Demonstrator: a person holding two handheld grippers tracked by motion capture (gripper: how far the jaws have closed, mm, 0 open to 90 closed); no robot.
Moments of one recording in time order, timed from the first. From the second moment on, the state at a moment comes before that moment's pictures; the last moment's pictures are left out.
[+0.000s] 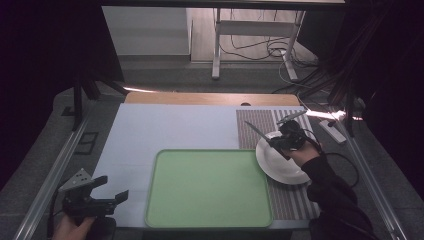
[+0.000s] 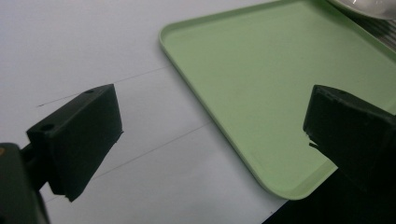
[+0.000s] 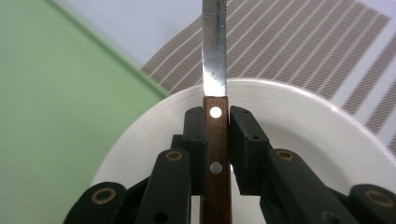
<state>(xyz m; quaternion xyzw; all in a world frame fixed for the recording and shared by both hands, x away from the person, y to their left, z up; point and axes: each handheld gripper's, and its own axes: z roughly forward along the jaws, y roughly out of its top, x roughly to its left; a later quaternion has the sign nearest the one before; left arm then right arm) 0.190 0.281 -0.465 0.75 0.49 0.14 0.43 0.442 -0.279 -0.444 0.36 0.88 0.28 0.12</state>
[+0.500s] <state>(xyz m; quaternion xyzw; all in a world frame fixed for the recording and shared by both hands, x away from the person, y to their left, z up) 0.190 0.281 -0.465 0.75 0.49 0.14 0.42 0.395 -0.266 -0.444 0.33 0.89 0.29 0.11</state>
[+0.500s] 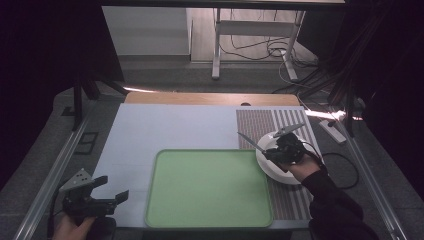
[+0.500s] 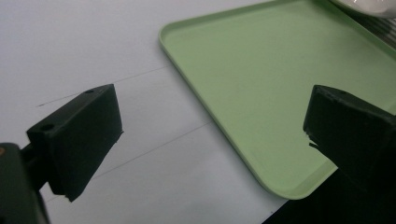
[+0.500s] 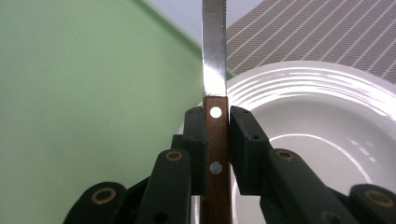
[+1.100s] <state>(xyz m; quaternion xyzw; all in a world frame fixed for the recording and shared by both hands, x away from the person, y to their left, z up) 0.190 0.280 -0.465 0.75 0.49 0.14 0.42 0.341 -0.235 -0.454 0.27 0.92 0.28 0.08</state>
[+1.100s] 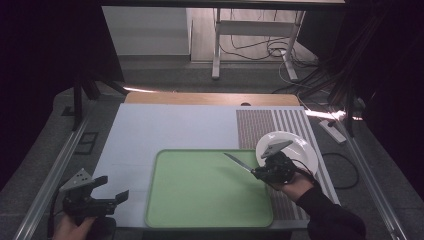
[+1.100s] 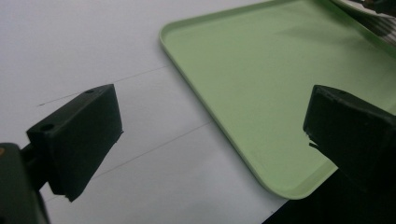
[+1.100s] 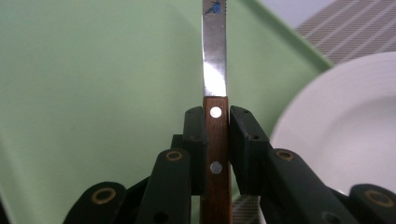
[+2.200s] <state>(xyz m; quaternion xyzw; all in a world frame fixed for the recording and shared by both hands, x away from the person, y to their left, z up) 0.191 0.280 -0.465 0.75 0.49 0.14 0.42 0.308 -0.173 -0.479 0.16 0.96 0.21 -0.01</state>
